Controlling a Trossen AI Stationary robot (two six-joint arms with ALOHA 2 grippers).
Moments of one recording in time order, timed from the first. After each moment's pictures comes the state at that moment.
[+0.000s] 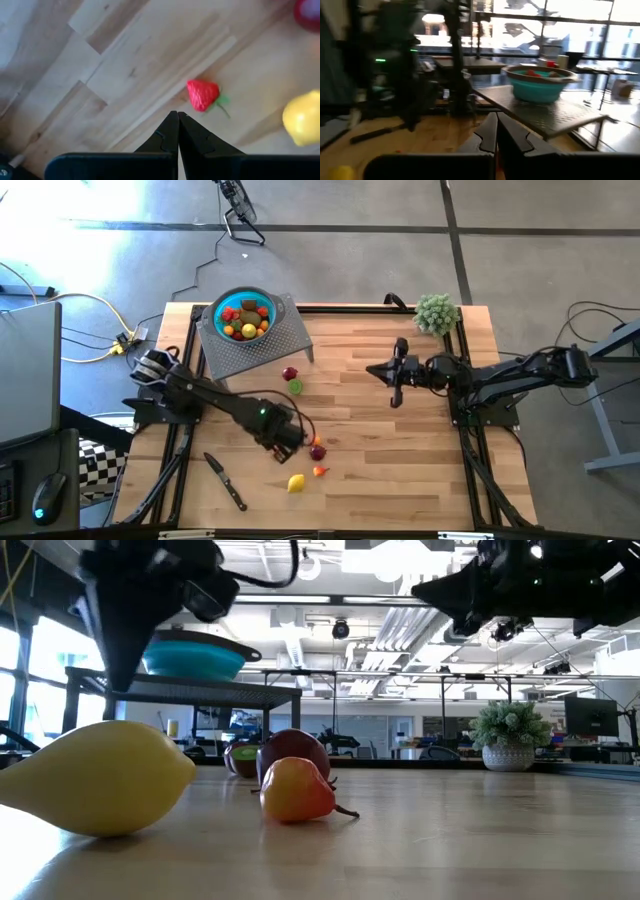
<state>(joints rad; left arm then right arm) -0.36 1.74 1.37 -1.14 0.00 -1.18 -0.08 1.06 0.27 0.90 0.01 -0.03</state>
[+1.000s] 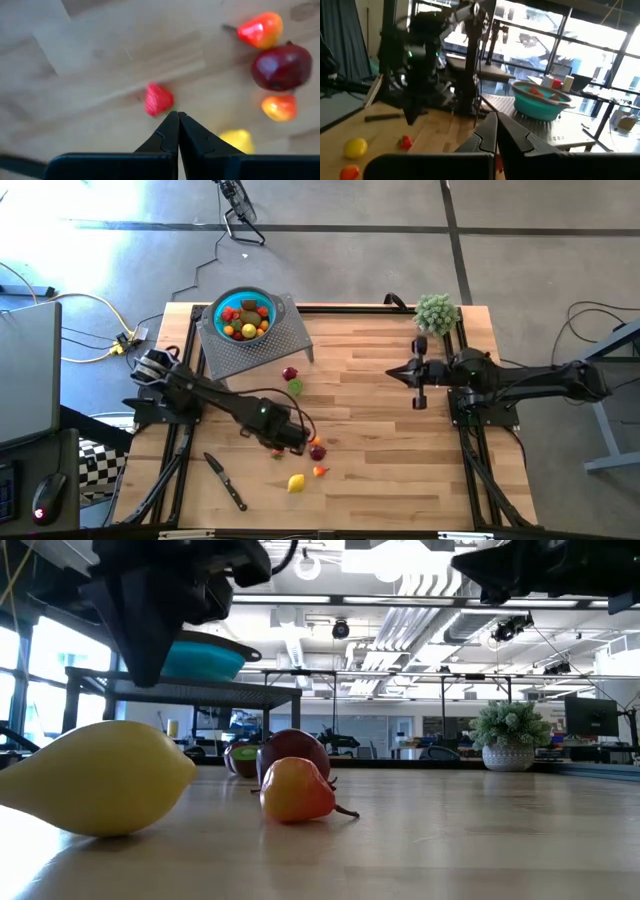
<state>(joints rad) -0.36 1.74 1.37 -1.01 0.02 -1.62 -0.11 0.65 0.27 0.50 -0.11 -0.20</state>
